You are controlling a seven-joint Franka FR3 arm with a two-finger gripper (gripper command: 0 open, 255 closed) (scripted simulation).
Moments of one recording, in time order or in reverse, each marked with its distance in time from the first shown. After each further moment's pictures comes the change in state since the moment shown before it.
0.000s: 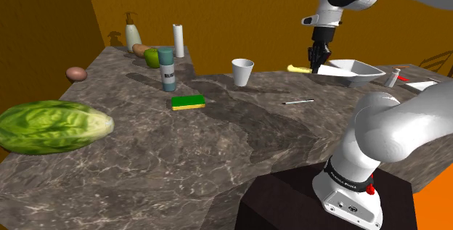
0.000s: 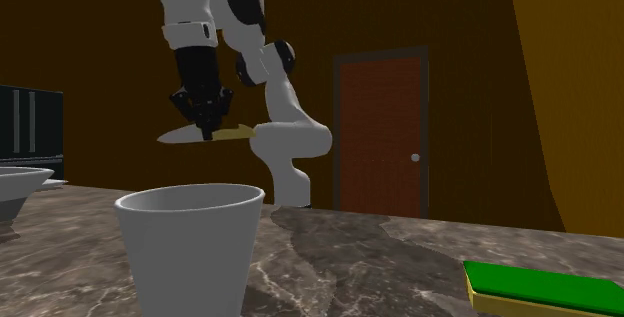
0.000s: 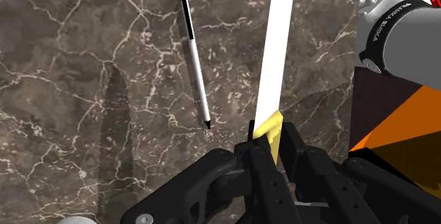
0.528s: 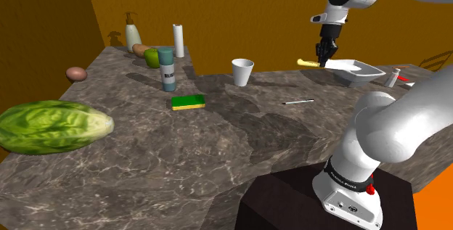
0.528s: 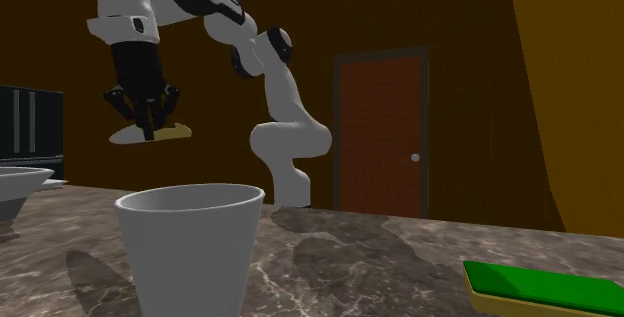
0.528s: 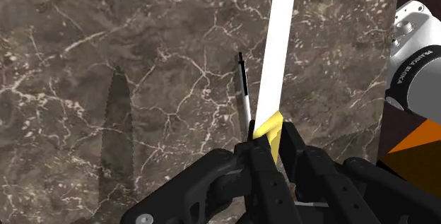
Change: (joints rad) arm 0.057 0.183 -0.233 0.208 -0.045 0.021 -0.213
